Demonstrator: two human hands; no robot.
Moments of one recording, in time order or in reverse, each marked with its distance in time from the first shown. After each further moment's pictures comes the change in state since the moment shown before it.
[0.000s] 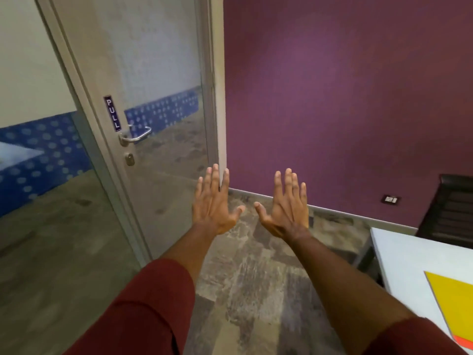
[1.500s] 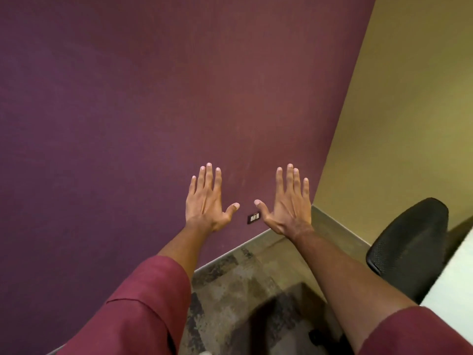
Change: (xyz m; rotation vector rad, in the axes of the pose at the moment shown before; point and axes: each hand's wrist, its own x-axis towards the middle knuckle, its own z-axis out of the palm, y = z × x) left_hand 0.710 0.526 0.363 -0.320 -0.037 0.796; right_hand 0.466 0.624 0.138 -0.445 0.063 0.795
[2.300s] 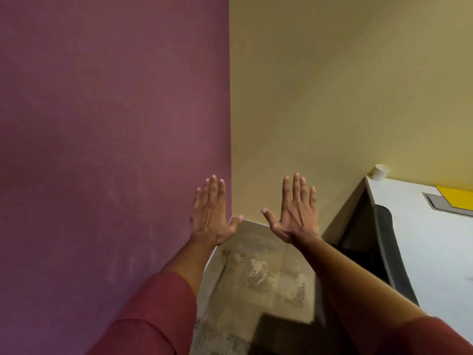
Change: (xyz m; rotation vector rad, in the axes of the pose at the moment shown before) left_hand 0.350 0.171 0.194 -0.273 -0.093 0.584; right_hand 0.206 0.203 0.111 -0.264 0.018 0.608
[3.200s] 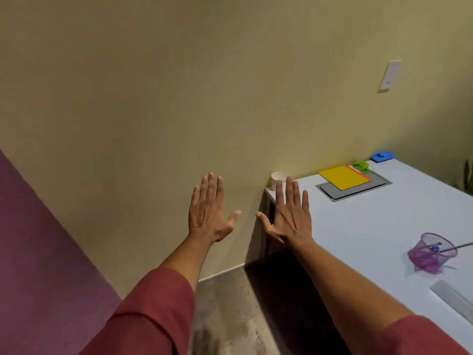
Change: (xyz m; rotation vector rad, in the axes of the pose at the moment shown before) left_hand 0.441 0.279 0.178 -0.214 -0.025 0.646; right_hand 0.259 0.287 0.114 -0.210 0.015 0.653
